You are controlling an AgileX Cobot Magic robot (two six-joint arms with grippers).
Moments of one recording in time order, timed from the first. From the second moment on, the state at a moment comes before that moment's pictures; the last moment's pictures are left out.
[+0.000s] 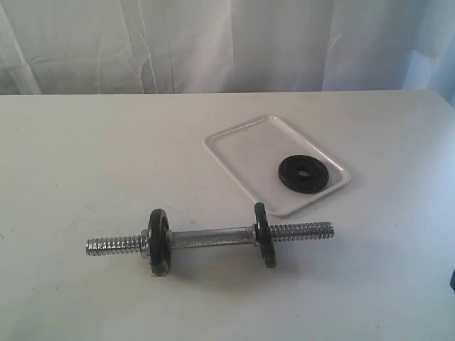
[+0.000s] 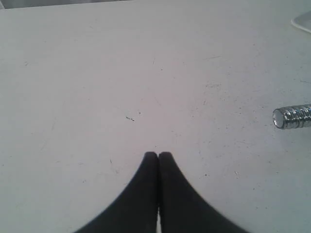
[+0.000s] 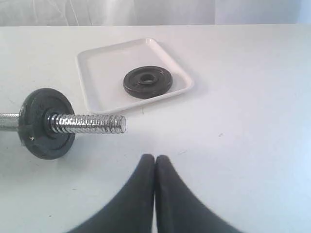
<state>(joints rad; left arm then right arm) -0.03 0.01 0.02 -0.10 0.40 0.13 0.22 0.08 0.00 0.11 0.32 0.02</state>
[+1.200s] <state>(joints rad) -0.03 0.01 0.02 -0.12 0.16 -0.07 0.22 0.08 0.00 0.11 0.32 0.02</state>
